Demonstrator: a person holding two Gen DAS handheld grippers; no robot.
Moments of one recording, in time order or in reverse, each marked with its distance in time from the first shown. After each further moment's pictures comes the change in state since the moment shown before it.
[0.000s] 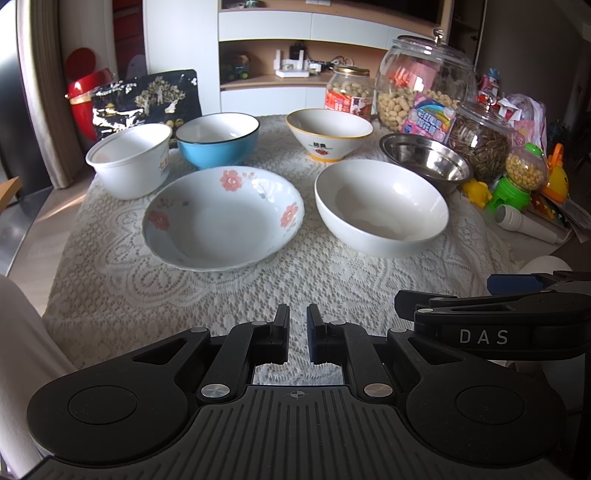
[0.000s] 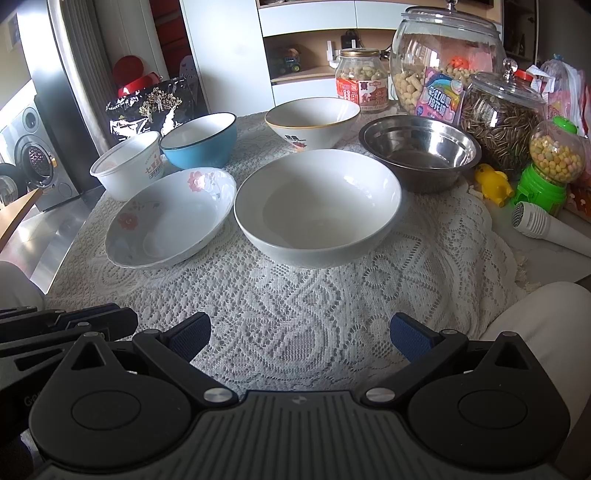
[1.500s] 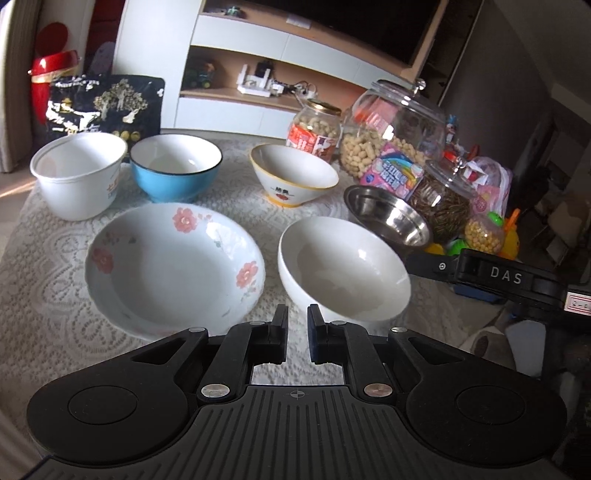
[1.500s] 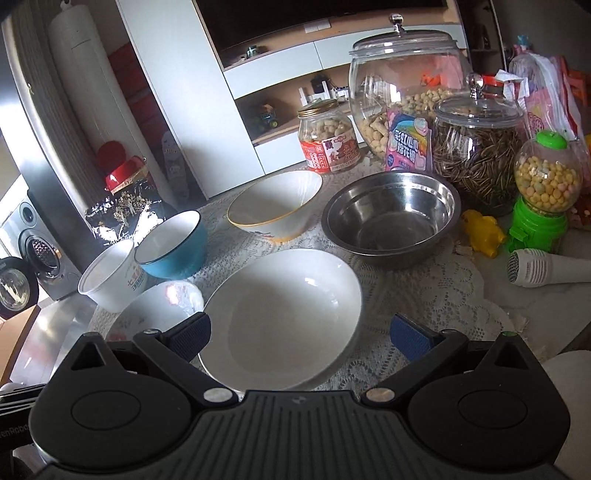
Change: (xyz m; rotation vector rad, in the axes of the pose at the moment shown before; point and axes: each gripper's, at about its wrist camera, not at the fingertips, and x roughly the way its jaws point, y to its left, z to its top) left arm 0.025 0.035 0.050 -0.102 -0.078 -0.288; right arm 0.023 -0.069 0.069 0.210 -0.157 0.088
